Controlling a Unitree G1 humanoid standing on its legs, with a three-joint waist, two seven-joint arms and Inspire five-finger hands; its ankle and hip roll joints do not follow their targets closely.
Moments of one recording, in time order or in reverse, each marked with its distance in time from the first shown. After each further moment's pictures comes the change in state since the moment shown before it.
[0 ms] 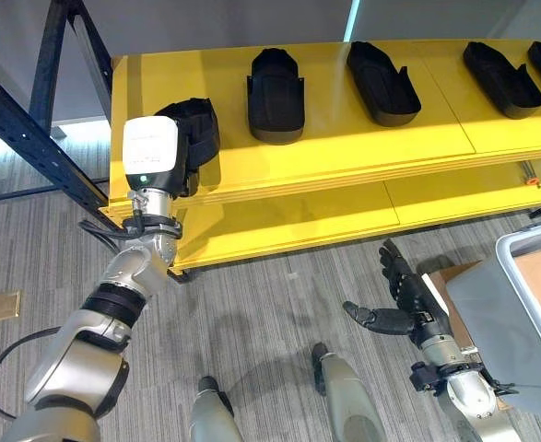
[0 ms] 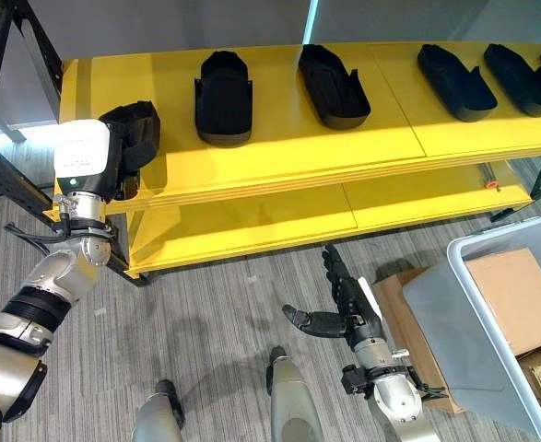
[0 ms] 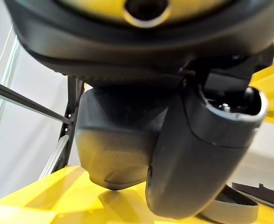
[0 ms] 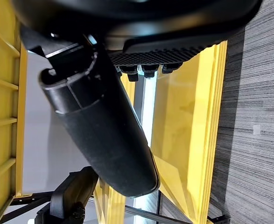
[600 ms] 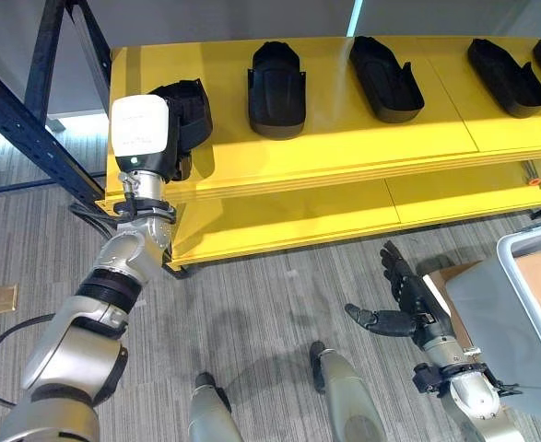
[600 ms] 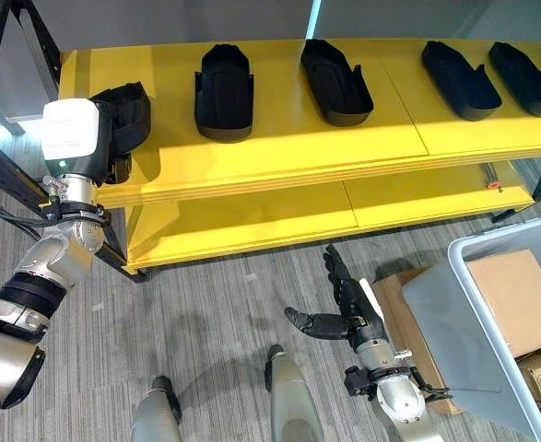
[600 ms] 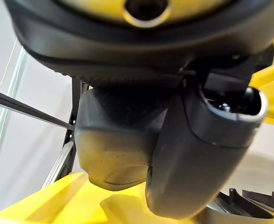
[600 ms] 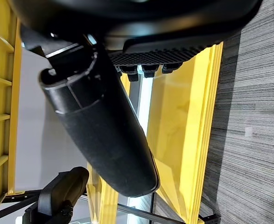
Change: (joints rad) left arm -0.074 0.014 0.000 0.038 -0.037 0.007 -0.018; right arm 0.009 -0.007 -0.001 0.000 0.000 0.003 0.009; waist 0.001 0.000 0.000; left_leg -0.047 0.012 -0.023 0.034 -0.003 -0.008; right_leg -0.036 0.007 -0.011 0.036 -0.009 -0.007
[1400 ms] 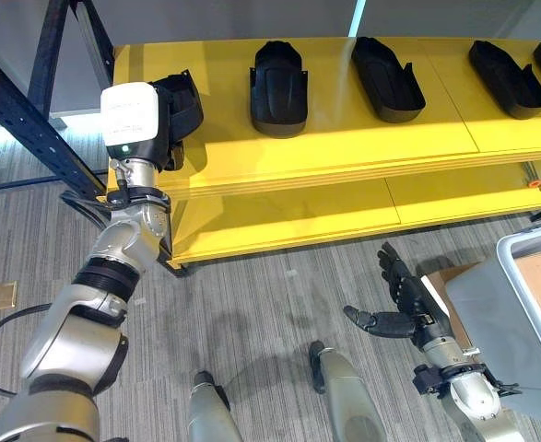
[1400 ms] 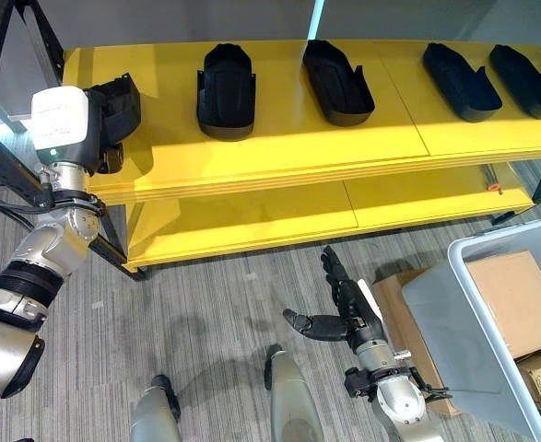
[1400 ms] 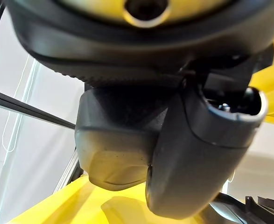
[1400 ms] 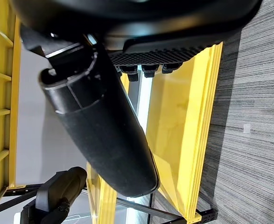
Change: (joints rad) left arm -0.062 0.003 -0.010 0.056 -0.003 0.019 -0.020; right arm 0.001 -0.004 0.000 0.000 0.000 0.001 0.014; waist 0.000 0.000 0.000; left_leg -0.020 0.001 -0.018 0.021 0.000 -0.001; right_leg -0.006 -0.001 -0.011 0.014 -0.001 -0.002
